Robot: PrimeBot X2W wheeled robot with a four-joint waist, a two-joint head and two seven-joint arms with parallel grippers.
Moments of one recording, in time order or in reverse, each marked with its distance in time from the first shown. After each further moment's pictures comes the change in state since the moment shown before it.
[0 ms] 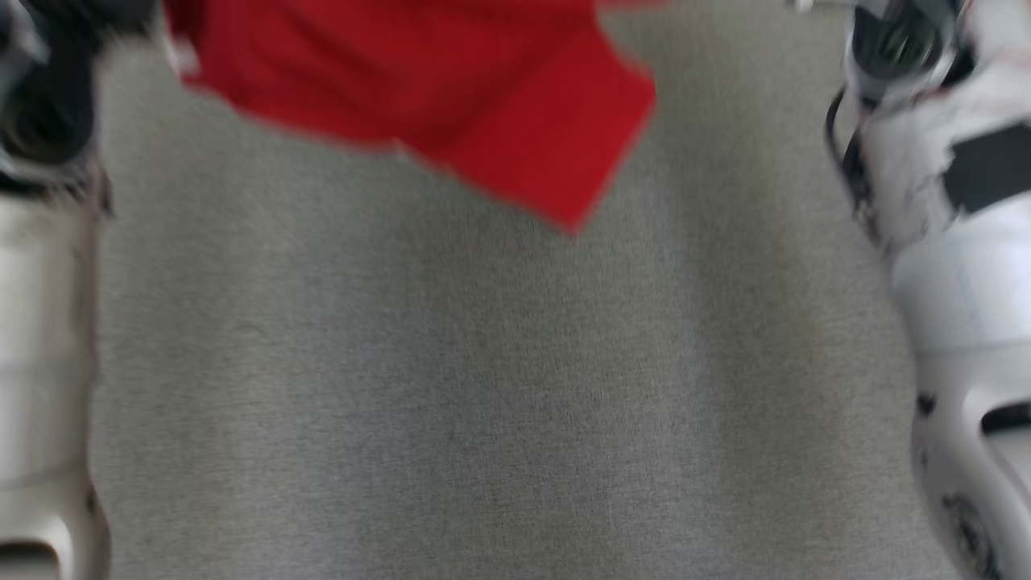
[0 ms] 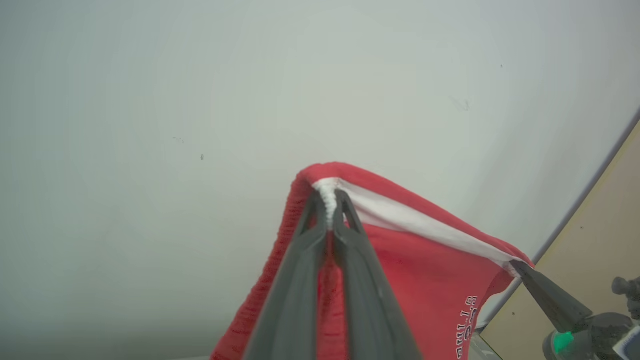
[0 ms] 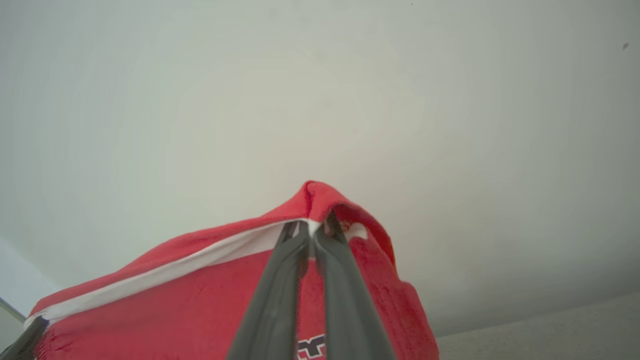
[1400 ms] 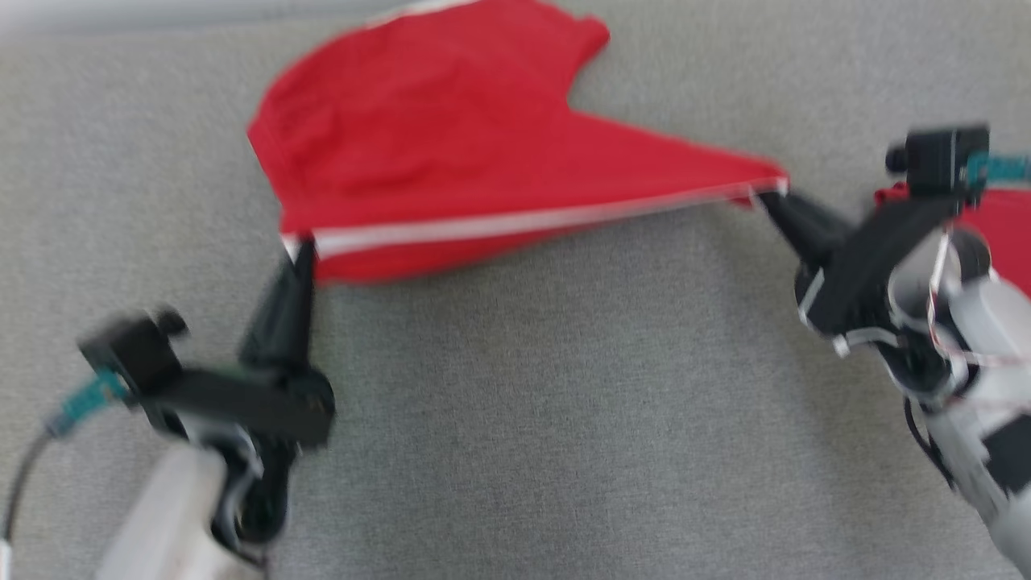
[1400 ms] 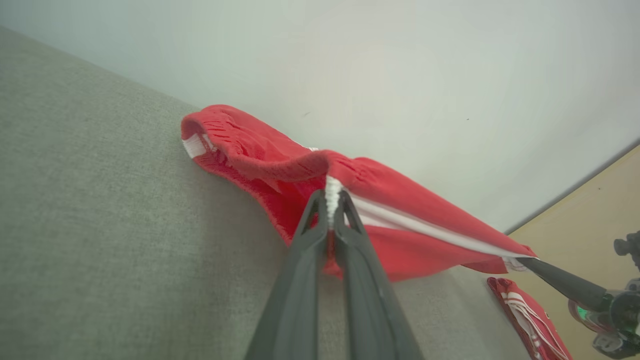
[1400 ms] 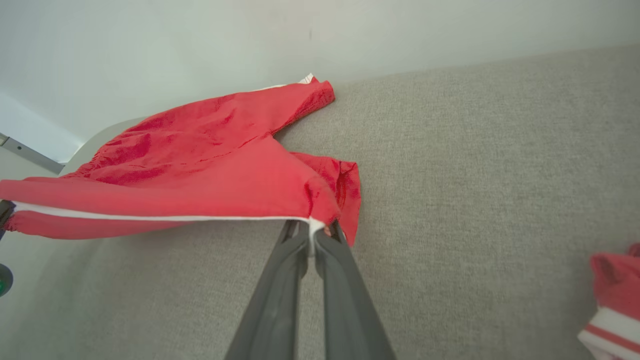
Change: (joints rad) left arm 0.577 0.006 -0.193 0.034 -0.099 -0.087 -0.430; right arm 0.480 -0.393 0.387 -0.317 0.110 0.000 0.189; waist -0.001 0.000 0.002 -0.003
